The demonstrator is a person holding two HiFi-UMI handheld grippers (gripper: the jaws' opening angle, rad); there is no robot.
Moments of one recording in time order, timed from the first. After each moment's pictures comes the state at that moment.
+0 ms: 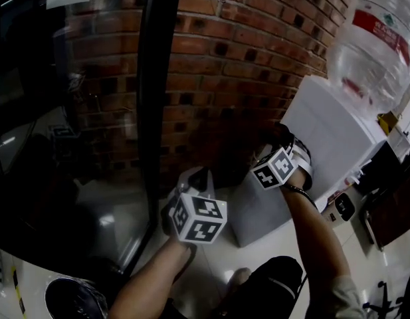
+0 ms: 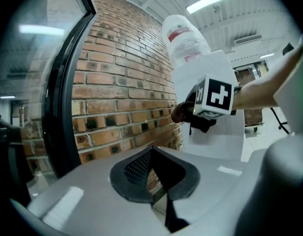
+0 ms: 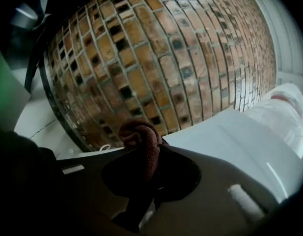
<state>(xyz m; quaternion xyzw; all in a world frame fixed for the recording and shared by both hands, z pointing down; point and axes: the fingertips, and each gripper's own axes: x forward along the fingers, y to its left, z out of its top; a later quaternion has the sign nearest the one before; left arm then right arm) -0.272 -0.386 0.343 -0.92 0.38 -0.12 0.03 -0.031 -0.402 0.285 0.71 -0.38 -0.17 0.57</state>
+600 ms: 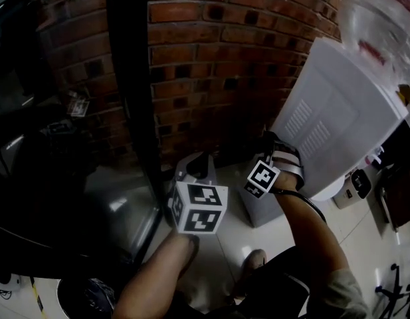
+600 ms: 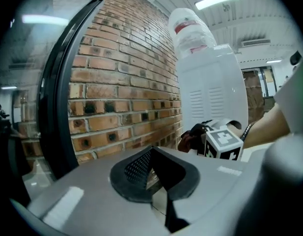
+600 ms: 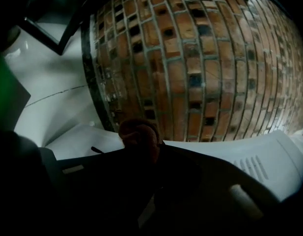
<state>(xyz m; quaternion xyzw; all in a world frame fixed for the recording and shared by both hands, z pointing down) -0.267 -0.395 0.379 -0.91 0.38 -0.13 -0.02 -0.031 -0.401 0.455 0.57 -0.37 -0.19 0.71</state>
